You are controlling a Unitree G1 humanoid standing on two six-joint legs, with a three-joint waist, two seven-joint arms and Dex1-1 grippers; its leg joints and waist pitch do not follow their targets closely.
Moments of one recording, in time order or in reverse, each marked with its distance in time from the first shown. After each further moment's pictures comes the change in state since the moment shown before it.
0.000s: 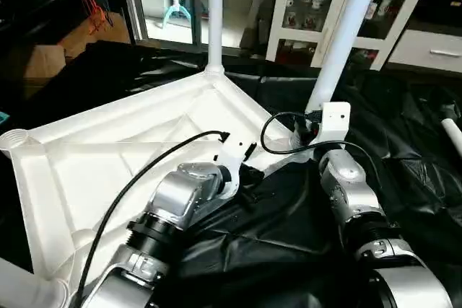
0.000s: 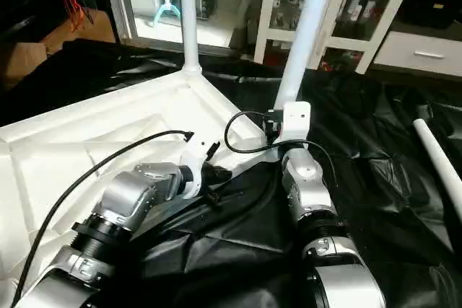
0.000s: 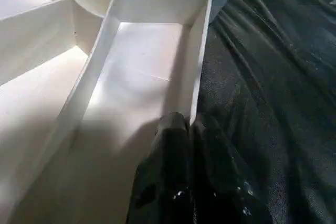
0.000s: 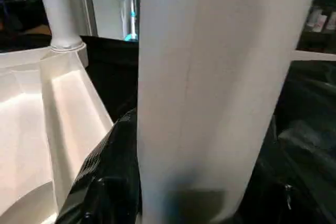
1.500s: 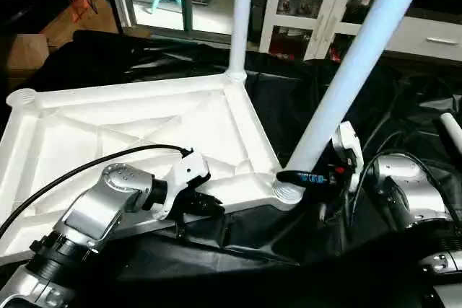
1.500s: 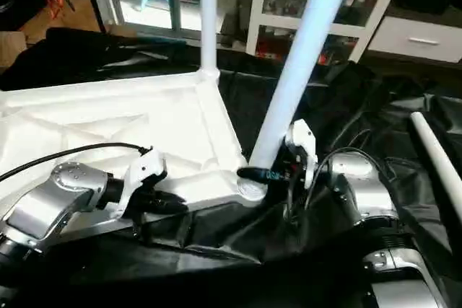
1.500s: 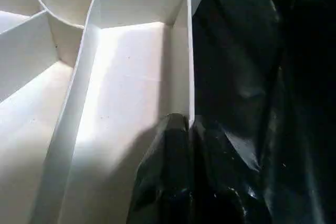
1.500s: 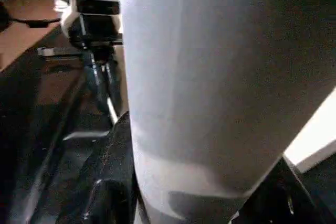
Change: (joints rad) left arm 0.167 0.490 -0.109 -0.272 -0.057 -0.208 -0.623; right arm 0.105 -0.336 0.138 -0.223 0.156 0.136 1.296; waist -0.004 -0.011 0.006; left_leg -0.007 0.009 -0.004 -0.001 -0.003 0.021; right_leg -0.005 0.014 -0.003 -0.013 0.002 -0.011
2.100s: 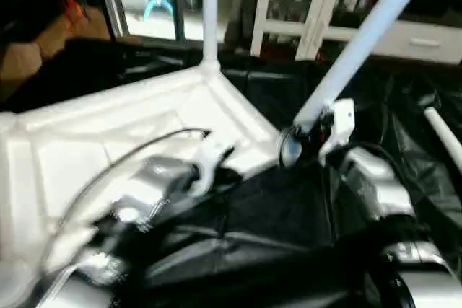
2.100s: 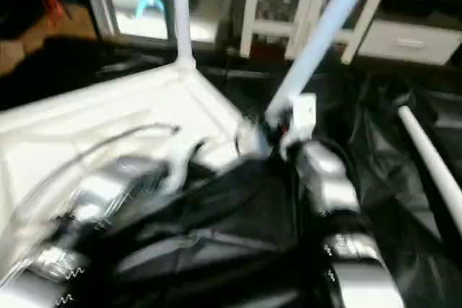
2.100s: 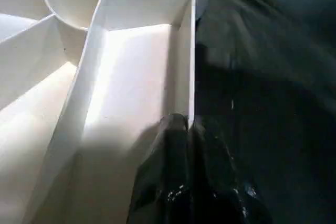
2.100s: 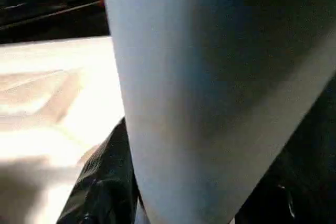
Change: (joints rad) left arm -0.115 -0.227 0.038 0.168 0.073 0.063 0.294; right arm -0.050 0.188 -0.125 0.045 -0.039 0.098 -0.639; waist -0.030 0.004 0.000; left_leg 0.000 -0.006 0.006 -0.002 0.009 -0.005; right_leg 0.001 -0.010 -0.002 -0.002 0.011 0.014
